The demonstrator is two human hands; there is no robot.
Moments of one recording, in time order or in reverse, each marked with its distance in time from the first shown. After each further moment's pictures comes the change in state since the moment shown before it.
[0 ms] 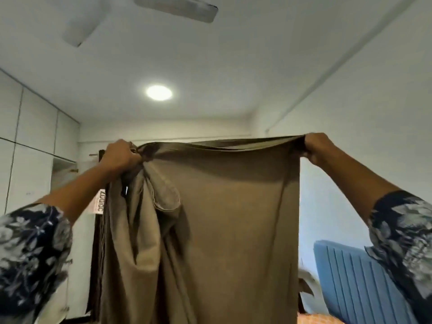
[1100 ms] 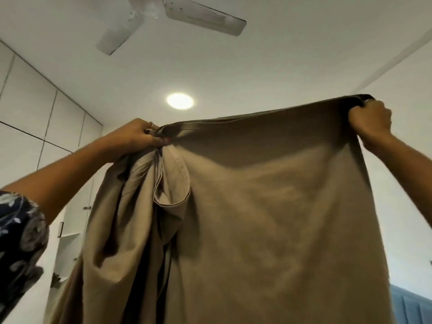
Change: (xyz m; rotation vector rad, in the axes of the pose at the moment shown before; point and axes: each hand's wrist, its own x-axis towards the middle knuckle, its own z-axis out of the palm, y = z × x) left_hand 0.015 0.001 -0.056 -0.303 -0.167 0.179; right_hand 0.009 -0.071 0.003 -0.484 0.278 -0.433
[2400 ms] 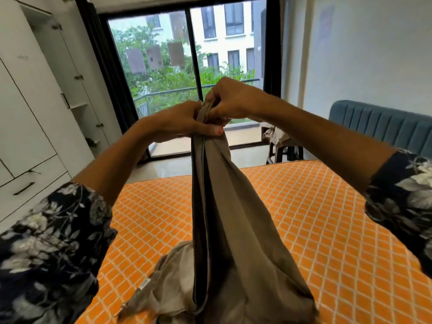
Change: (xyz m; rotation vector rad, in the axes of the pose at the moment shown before) left_hand -0.182 -0.065 0.212 -0.430 -0.811 -0.211; right_hand -0.331 0.044 0.101 0.004 -1.319 -0.317
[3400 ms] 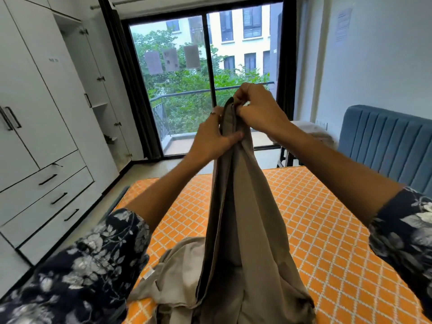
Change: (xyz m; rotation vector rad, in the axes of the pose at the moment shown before) left_hand 0.008 0.002 0.088 0.042 0.588 0.052; right_hand -0.041 0.032 0.000 0.225 0.400 0.066
